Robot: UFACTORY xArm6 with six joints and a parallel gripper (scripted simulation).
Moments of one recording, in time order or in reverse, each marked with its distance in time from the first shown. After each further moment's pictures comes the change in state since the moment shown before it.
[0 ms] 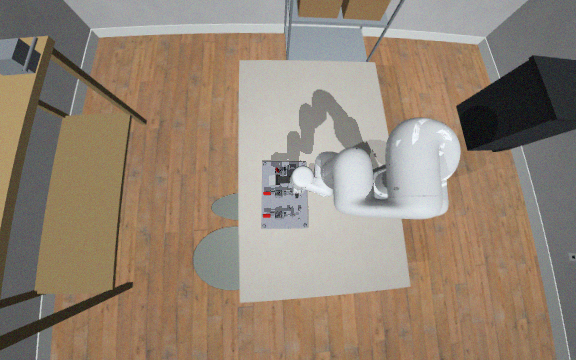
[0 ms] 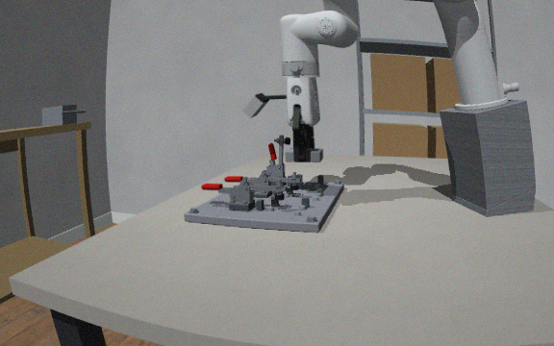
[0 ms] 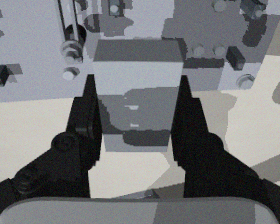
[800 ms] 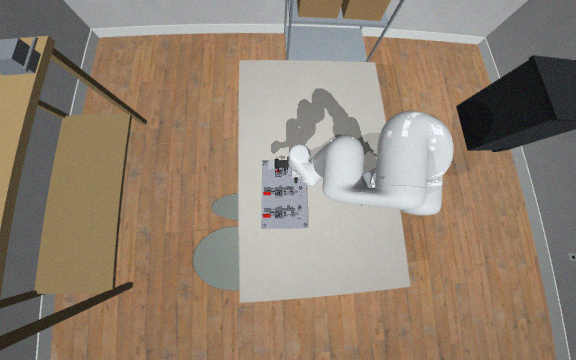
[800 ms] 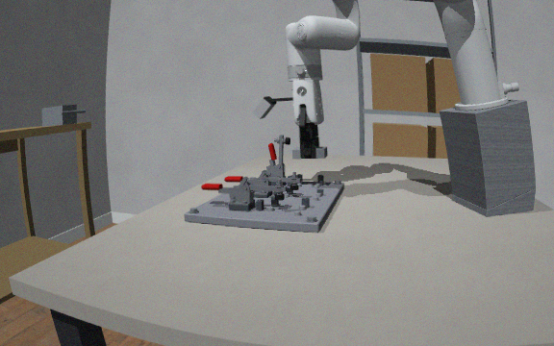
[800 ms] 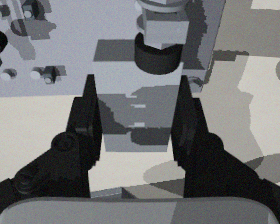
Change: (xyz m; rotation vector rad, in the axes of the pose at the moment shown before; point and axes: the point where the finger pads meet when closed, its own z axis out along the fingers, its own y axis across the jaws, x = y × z) arm 0.001 0.065 0.008 0.050 -0.029 -0.001
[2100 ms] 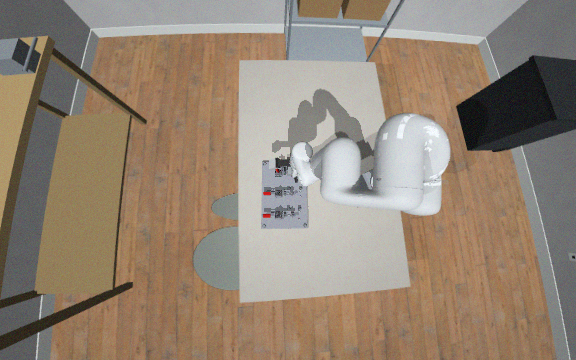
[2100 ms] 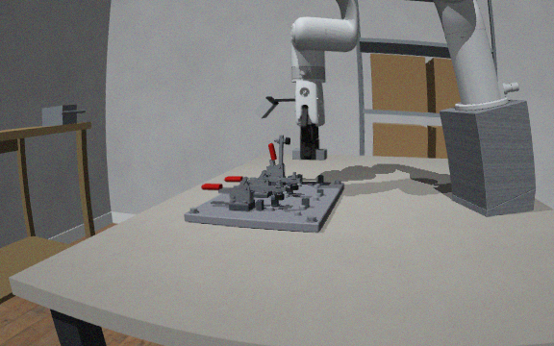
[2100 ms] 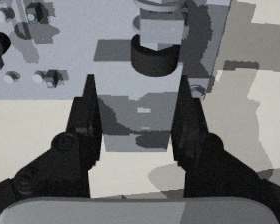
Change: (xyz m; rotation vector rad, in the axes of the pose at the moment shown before) arm 0.000 0.001 0.003 0.036 0.037 -0.005
